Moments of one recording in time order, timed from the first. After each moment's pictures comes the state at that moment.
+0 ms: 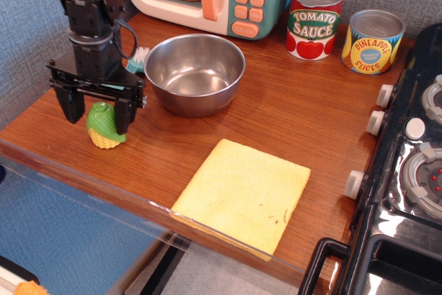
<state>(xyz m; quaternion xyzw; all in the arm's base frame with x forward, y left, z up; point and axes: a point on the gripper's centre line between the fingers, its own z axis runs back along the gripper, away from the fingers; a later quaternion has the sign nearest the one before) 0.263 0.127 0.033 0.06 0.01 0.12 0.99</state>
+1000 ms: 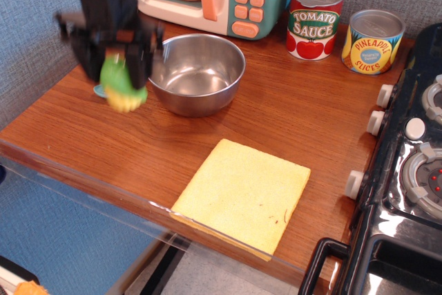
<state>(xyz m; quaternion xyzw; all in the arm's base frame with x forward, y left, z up) 0.269 0.082 0.125 0.00 -0.06 0.10 0.99</state>
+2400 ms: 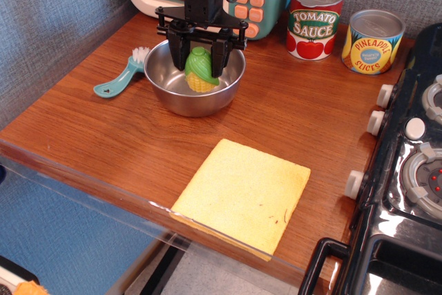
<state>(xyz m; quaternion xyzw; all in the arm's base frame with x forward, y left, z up) 0.370 0.060 0.057 0.02 -0.02 0.09 1.00</state>
